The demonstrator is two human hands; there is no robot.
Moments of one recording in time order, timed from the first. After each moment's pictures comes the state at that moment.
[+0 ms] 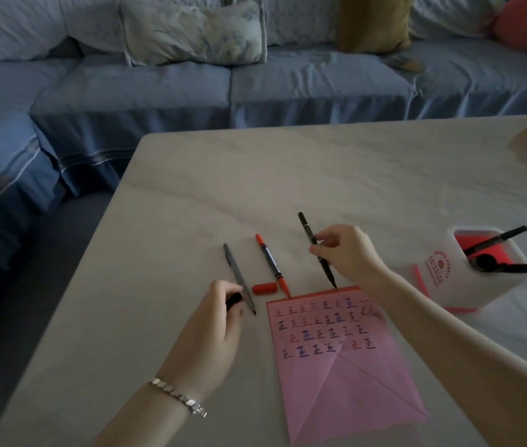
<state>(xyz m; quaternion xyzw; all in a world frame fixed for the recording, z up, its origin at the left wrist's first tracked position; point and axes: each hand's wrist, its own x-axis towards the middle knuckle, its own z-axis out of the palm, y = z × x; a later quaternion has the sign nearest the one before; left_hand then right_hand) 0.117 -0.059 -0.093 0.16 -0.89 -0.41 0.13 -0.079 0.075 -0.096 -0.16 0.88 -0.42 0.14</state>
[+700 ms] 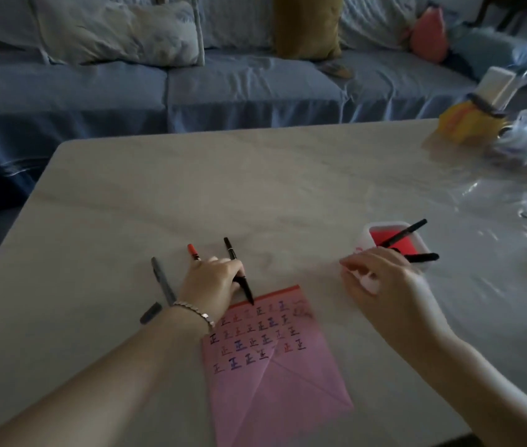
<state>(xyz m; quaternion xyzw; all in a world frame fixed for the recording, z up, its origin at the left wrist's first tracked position) -0.006 -0.034 -0.124 0.04 -0.99 -0.15 0.05 -0.029 0.204 -0.052 -0.22 0.92 -0.29 -0.12</state>
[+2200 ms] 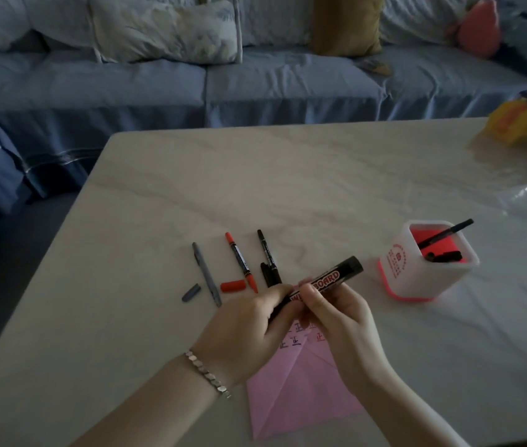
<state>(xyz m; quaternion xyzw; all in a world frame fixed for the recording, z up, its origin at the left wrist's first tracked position) 0.079 -0.002 -0.073 -0.03 -0.91 -0.40 0.08 0.032 0.125 -0.072 -0.08 0.63 -0.75 0.18</state>
